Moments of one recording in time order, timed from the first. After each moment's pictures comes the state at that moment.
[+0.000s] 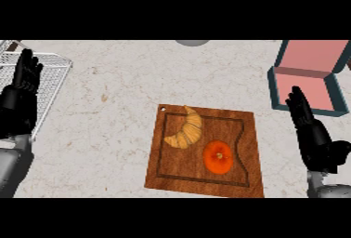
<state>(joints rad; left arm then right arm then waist) -0.28 0.51 -0.06 -1.40 0.22 0.33 -0.12 -0.05 -0.35 0.13 -1.59 -0.12 -0.24 -0.02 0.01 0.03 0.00</state>
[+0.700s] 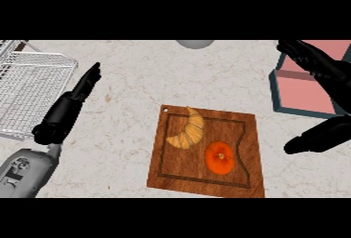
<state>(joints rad) -0.31 0.50 -0.29 -1.45 0.15 0.10 -0.13 -0.45 -0.64 0.12 -1.62 -0.22 0.35 -0.25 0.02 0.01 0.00</state>
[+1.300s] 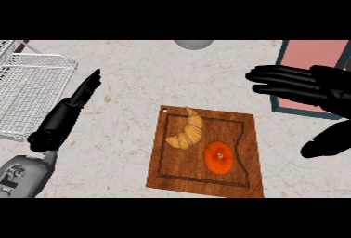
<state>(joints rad) -0.26 0.51 -0.28 -1.49 0.15 0.05 -0.12 -0.56 -0.80 0.27 -1.65 0.17 0.52 -0.50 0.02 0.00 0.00</state>
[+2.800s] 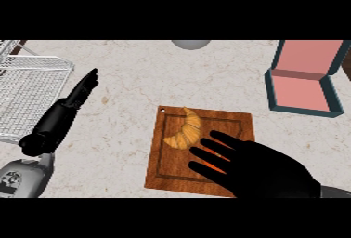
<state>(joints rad) -0.21 0.43 -0.17 -1.57 0.05 -0.04 -0.06 -0.43 -0.55 0.59 -2.10 0.74 0.80 0.06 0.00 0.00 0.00</state>
